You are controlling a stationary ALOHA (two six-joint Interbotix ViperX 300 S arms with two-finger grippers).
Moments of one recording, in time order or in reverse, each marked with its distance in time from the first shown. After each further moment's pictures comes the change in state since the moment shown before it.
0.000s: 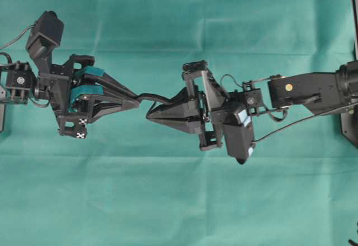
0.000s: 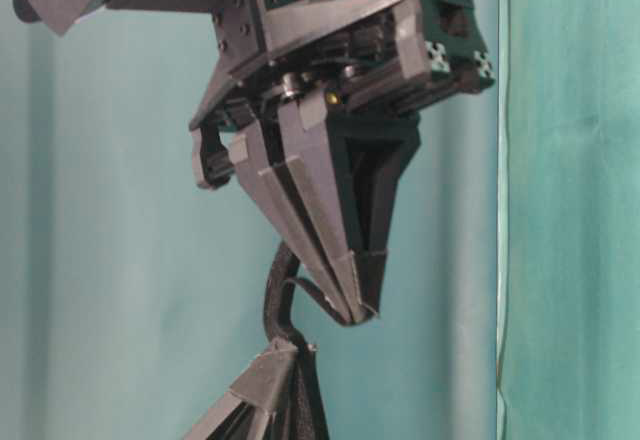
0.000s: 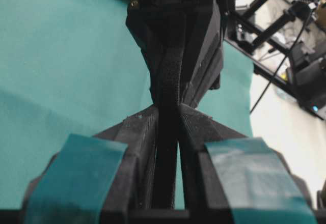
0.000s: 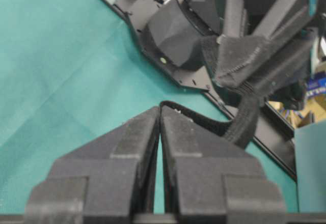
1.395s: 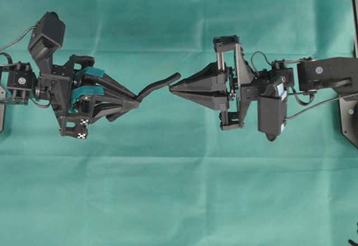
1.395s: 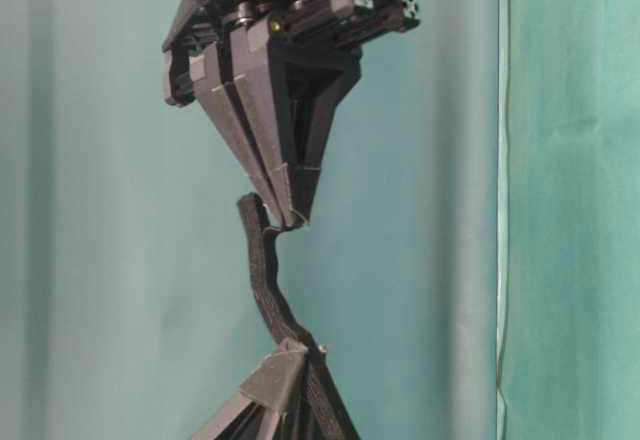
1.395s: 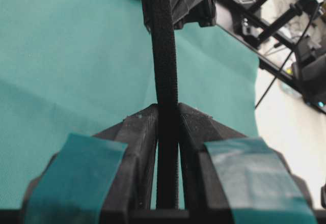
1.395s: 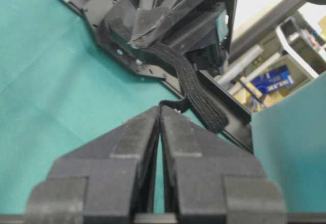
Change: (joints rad) left arm -0.002 0.000 0.000 -0.002 0.026 0.000; right arm -0.091 -0.155 0.146 0.017 -0.086 -0.005
